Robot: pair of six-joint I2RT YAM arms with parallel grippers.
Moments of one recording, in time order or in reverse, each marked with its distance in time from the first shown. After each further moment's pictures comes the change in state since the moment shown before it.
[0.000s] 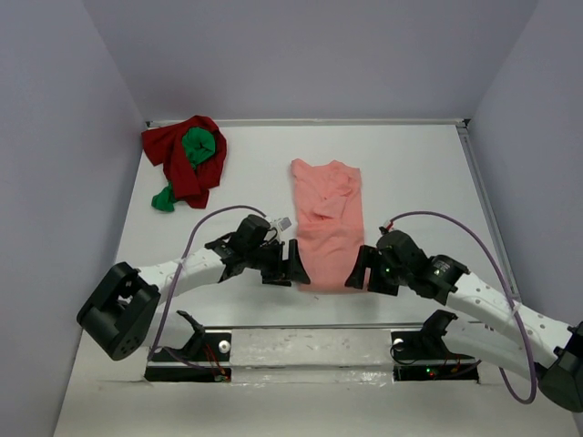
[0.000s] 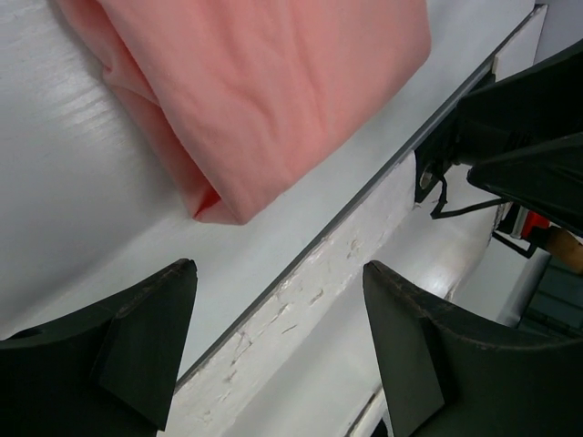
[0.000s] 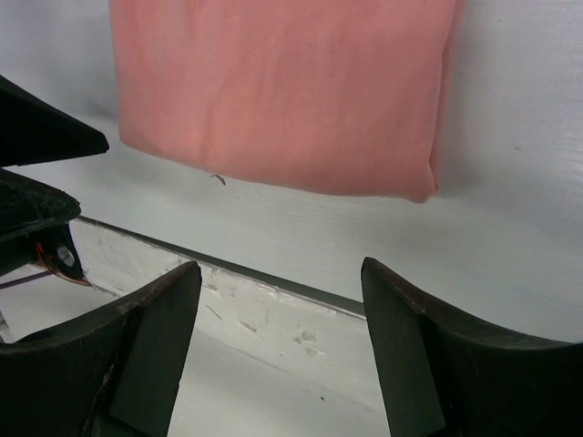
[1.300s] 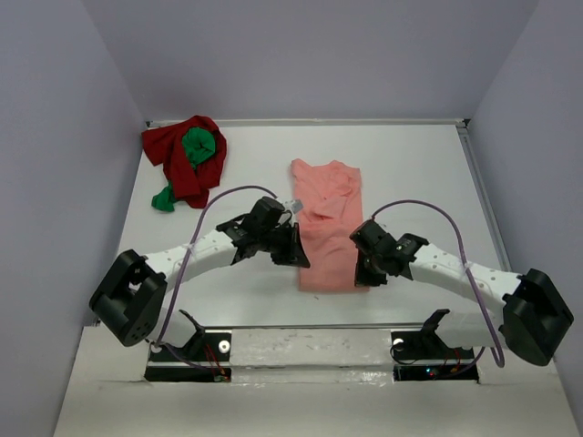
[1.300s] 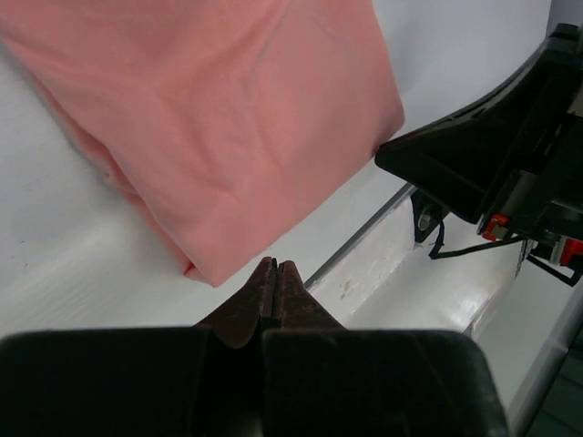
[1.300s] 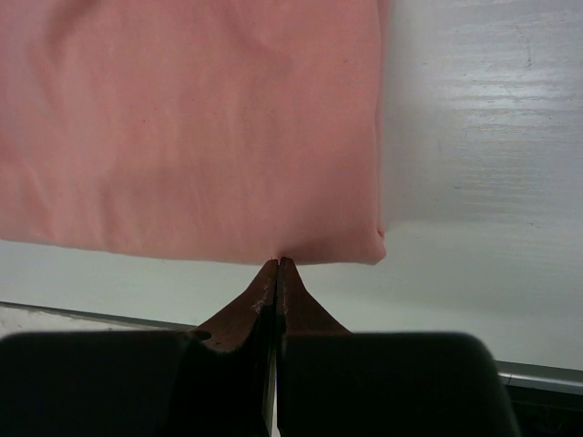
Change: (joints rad) left arm -0.023 0.106 0.231 -0.144 -0.113 0.059; right arm 0.000 0.367 0.127 -0.038 0.145 -0.008
